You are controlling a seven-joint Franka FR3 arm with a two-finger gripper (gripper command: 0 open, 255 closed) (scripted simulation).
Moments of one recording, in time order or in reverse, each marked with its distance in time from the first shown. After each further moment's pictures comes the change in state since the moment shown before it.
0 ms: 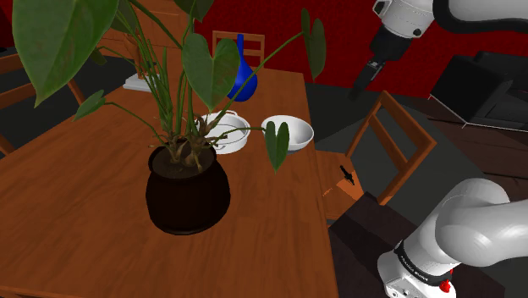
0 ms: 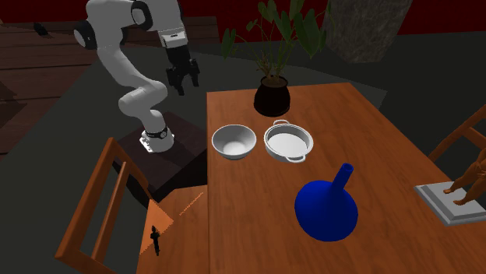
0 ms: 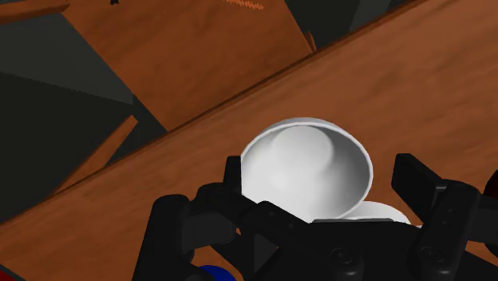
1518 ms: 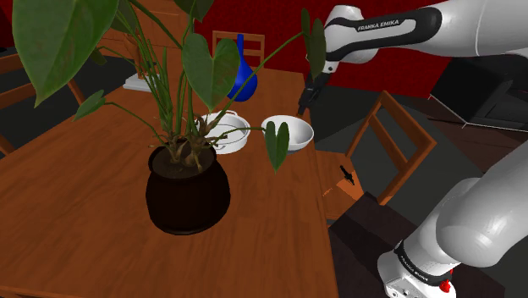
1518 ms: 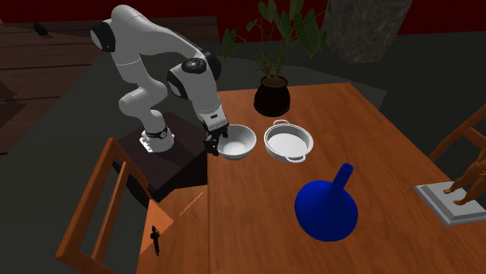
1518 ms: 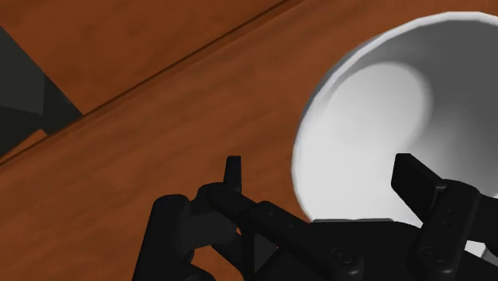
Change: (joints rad) arm 0.024 0.676 -0.199 0.216 0.189 0.284 -0.288
